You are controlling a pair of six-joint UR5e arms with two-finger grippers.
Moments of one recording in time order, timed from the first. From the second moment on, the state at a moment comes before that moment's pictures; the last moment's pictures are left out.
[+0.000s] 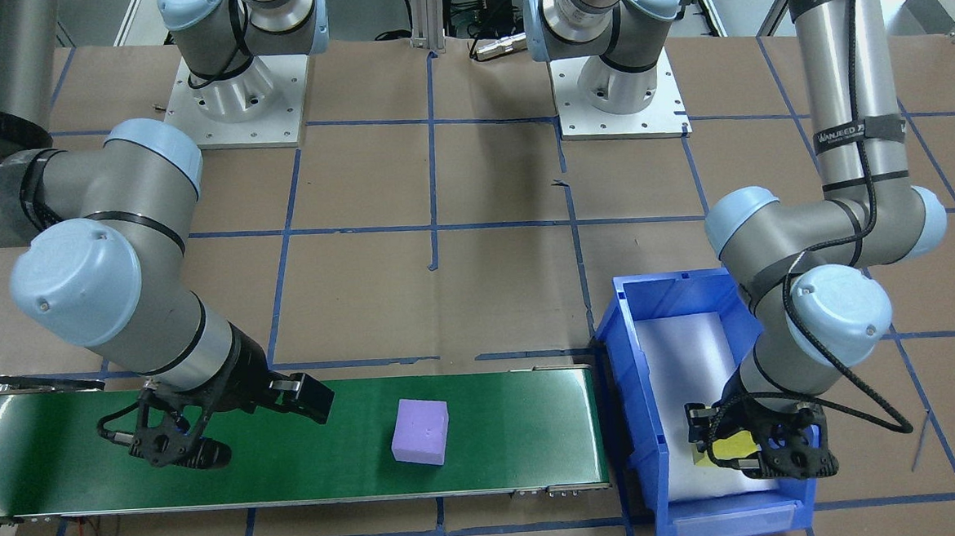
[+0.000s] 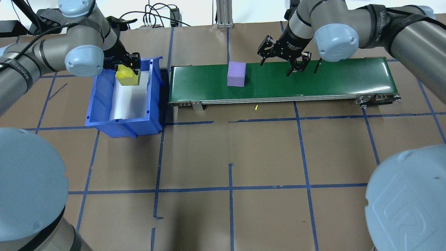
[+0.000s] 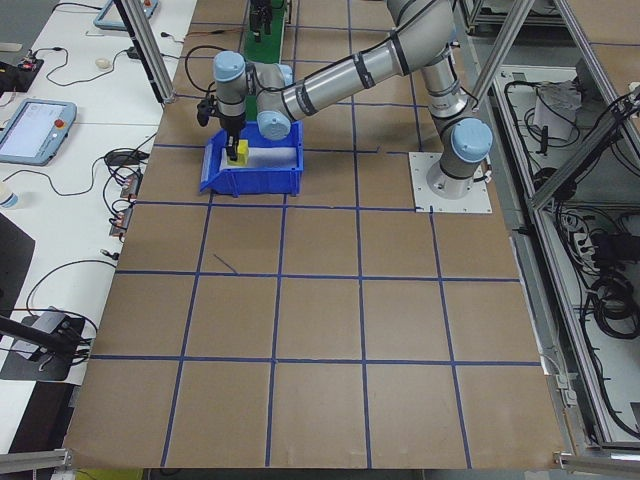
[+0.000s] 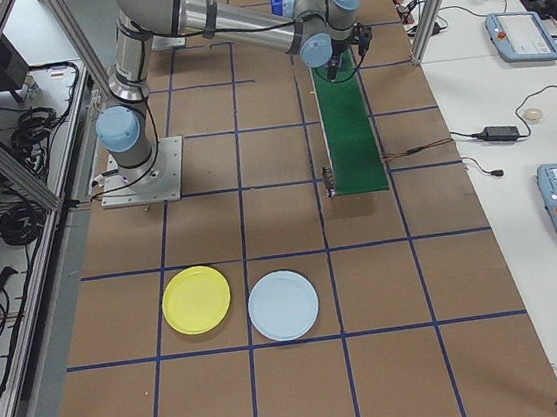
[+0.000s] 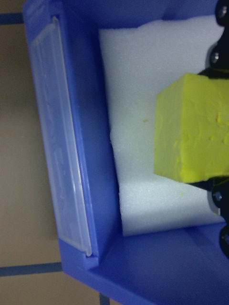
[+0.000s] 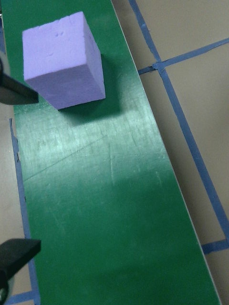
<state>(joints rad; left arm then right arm) -1.43 -2.05 -1.51 -1.04 1.57 0.11 1.59 -1.12 1.48 -1.97 -1.28 0.34</state>
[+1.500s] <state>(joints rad) -1.71 -2.08 -1.50 -0.92 1.54 -0.09 1.59 -1.06 1.45 -2.01 -1.27 0.20</state>
